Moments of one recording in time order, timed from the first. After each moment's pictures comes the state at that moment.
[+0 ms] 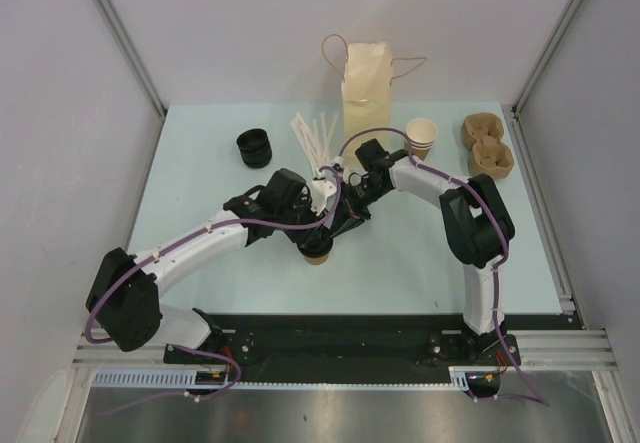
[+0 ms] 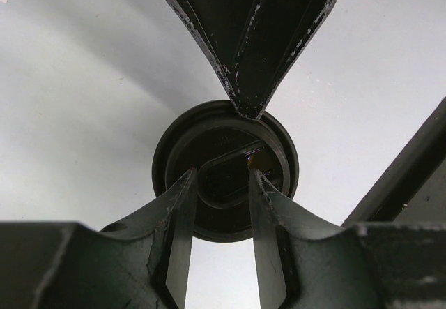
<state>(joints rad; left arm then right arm) -0.71 1.38 0.98 -0.47 0.21 0.11 0.54 2.03 1.48 -0.72 -0.91 0.31</state>
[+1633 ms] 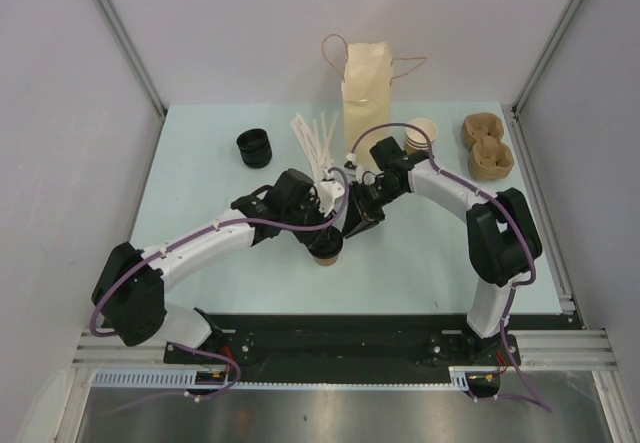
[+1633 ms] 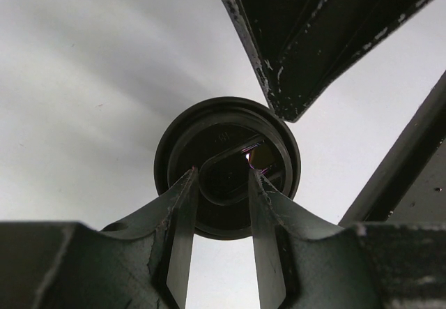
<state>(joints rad) -0.74 1.41 1.00 -0.43 0.24 0.11 0.50 1.83 1.38 -0.77 -0.86 0.26</state>
